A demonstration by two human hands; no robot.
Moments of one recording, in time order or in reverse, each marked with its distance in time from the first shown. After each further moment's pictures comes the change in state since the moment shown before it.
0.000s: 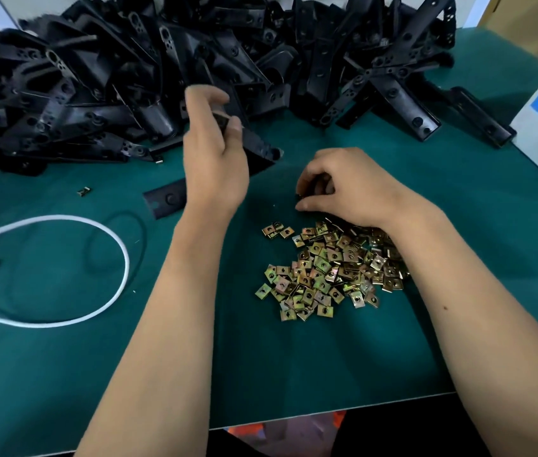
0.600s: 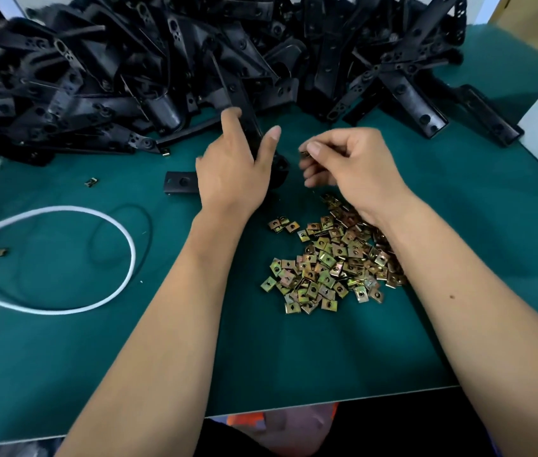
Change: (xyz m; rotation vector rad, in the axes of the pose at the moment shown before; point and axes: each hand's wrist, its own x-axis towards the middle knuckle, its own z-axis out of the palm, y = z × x) left_hand -0.008 -0.007 0.013 0.398 -0.168 -0.103; right_hand 0.006 -0.007 0.017 0.918 0.318 0.188
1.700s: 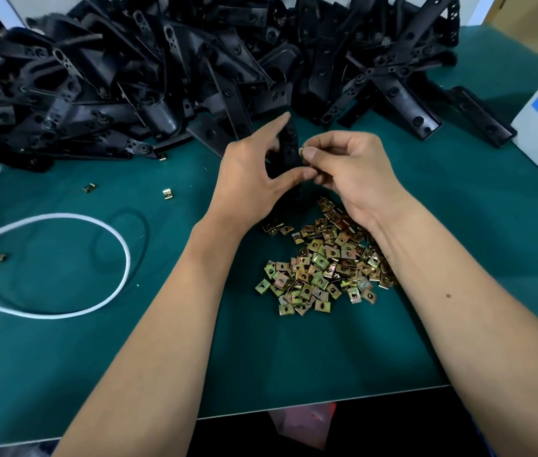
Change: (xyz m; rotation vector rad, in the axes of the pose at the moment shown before) left_hand -0.006 0.005 0.002 -0.240 -0.134 0.282; right_hand -0.001 -0.005 0.003 0.136 0.120 0.125
